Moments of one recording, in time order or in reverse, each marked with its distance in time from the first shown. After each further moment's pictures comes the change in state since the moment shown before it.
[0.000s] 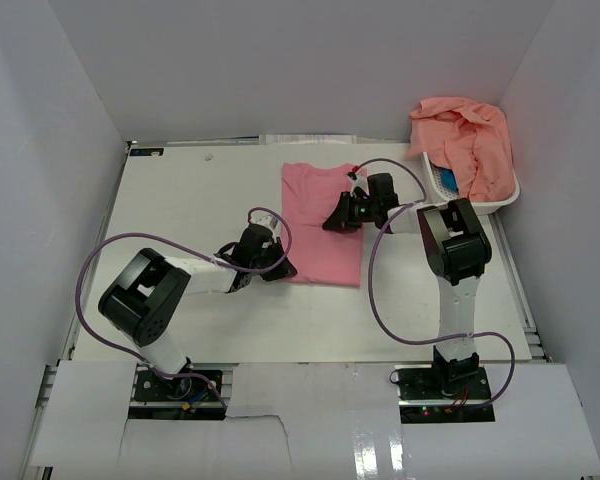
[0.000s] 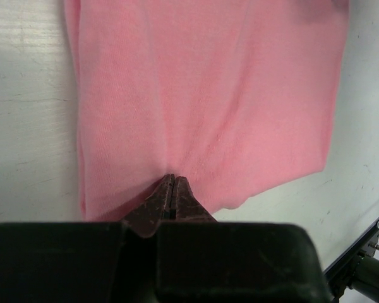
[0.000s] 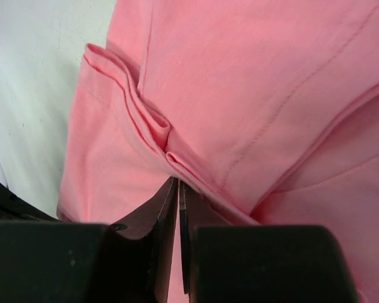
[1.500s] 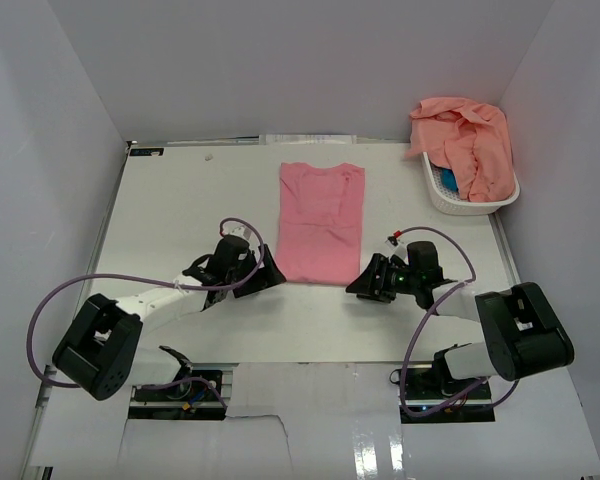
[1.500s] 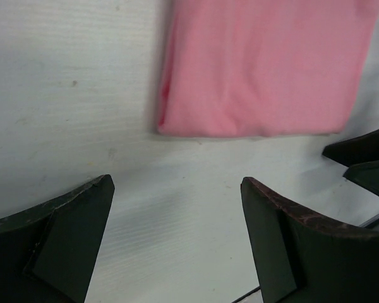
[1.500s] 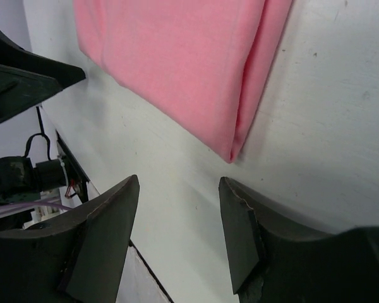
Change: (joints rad) left arm 0.040 -0.356 -0.136 -0.270 -0.048 -0.024; right arm -0.033 -0.752 -0.871 0.049 0.014 0.212
